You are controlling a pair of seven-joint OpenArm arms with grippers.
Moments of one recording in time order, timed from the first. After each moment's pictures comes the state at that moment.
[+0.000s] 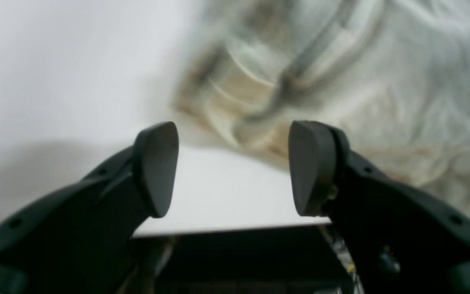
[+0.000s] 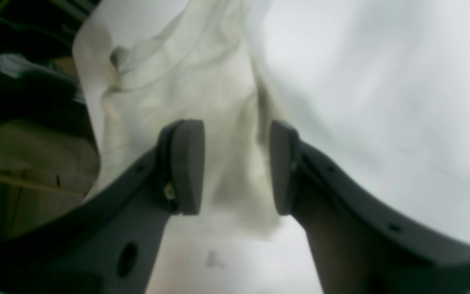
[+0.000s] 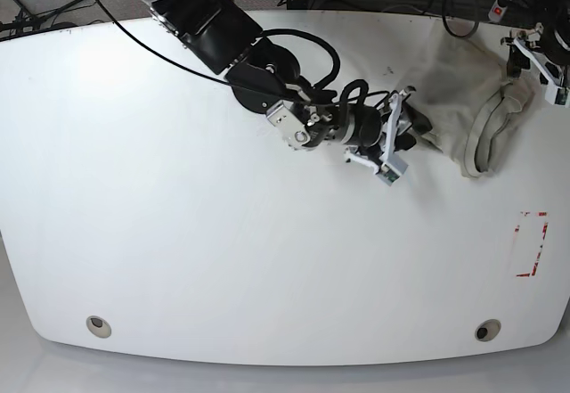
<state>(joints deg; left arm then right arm) 25.1 -18.1 -47.8 105.0 -29.6 -42.9 62.5 16.9 -3.4 -44.9 73.2 39.2 15.6 -38.0</state>
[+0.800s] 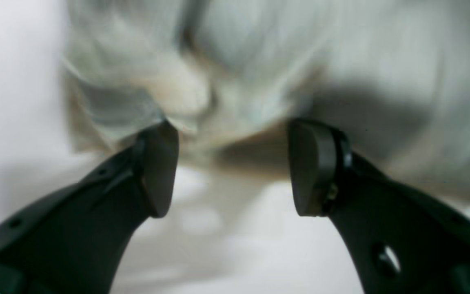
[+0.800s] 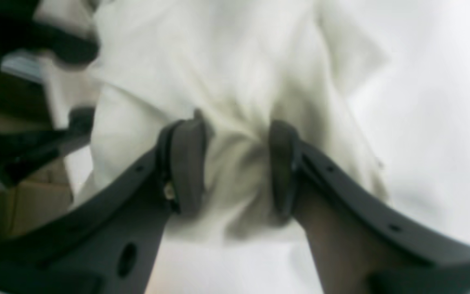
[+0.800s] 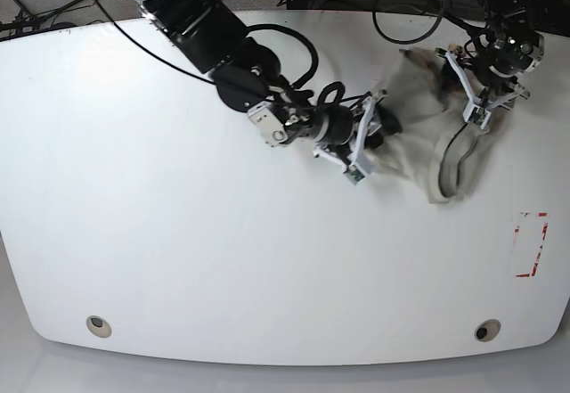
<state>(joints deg) 17.1 -9.2 -26.7 103.4 -3.9 -43.0 52.0 16.3 0.2 -42.7 67.7 39.5 16.4 -35.1</state>
